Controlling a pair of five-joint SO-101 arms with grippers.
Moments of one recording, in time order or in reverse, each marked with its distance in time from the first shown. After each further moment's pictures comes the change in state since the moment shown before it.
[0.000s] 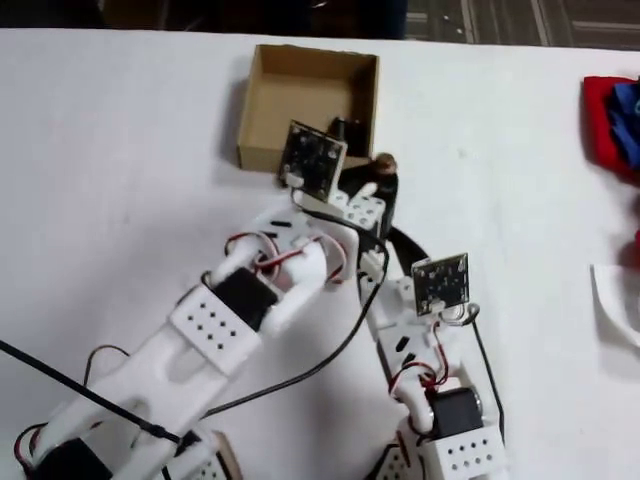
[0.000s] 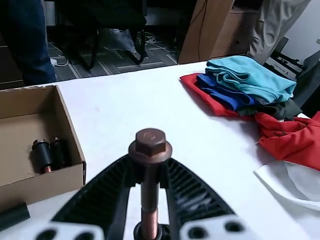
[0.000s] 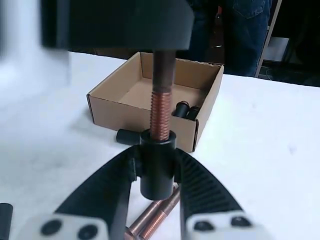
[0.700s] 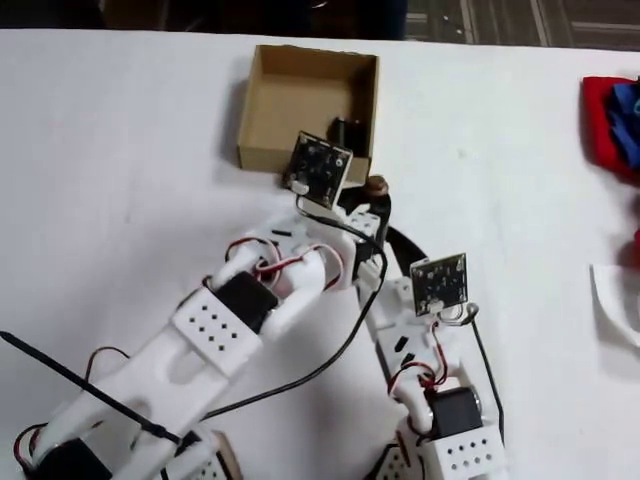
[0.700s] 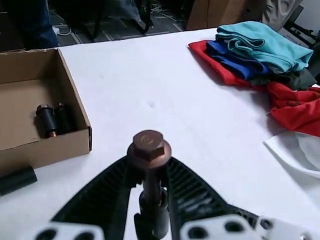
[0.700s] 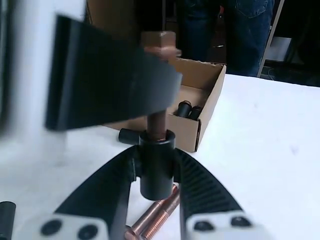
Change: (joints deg) left arm -0.3 0.0 2.6 5.8 0.3; right arm -0.4 0.0 0.0 0.0 0.1
